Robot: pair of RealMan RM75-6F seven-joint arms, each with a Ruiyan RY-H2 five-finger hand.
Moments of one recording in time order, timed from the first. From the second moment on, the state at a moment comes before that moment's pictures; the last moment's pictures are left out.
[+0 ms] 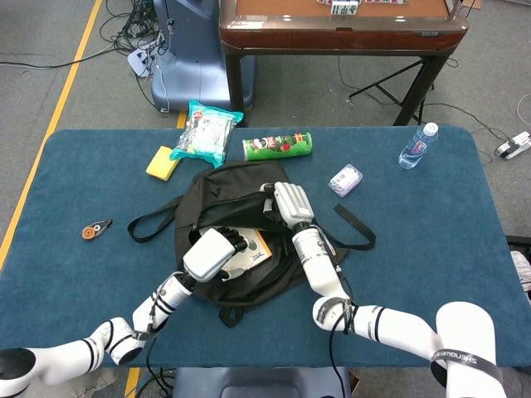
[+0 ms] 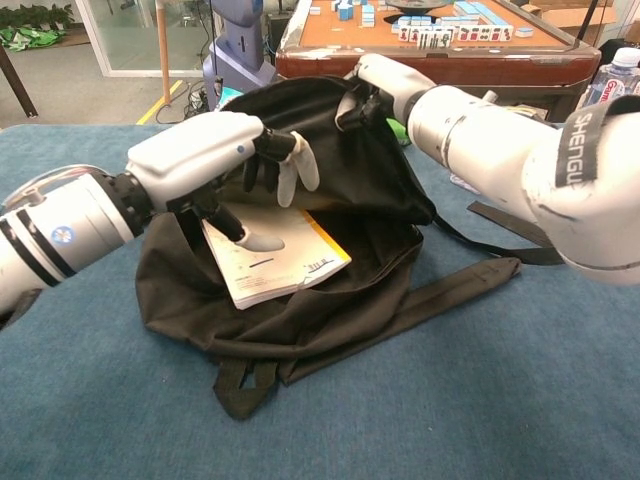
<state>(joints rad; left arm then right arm) -0.75 -1.77 -0.17 -1.14 1.74 1.18 -0.04 0.96 -1.82 0.49 -1.29 -0.80 0.94 -0.22</state>
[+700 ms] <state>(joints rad) -0.72 -1.88 -0.09 -1.10 1.64 1.17 0.18 0.97 -1.84 0.49 -1.20 -0.75 0.94 -0.20</state>
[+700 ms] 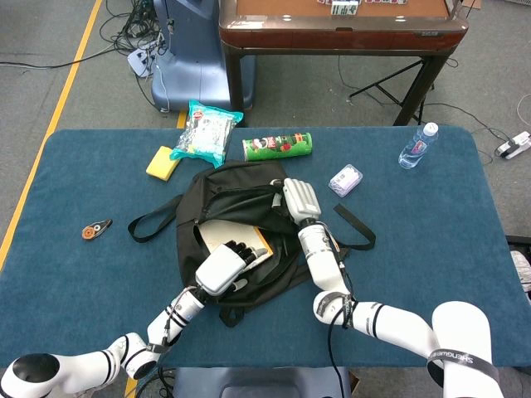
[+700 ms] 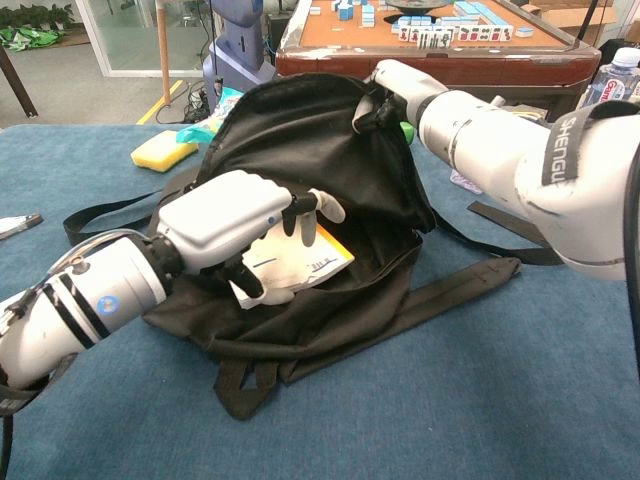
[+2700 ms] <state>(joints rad) -0.73 -1.85 -0.10 -1.49 1.27 0.98 0.59 0.92 -1.84 0.47 -1.20 -0.79 0.94 -0.14</state>
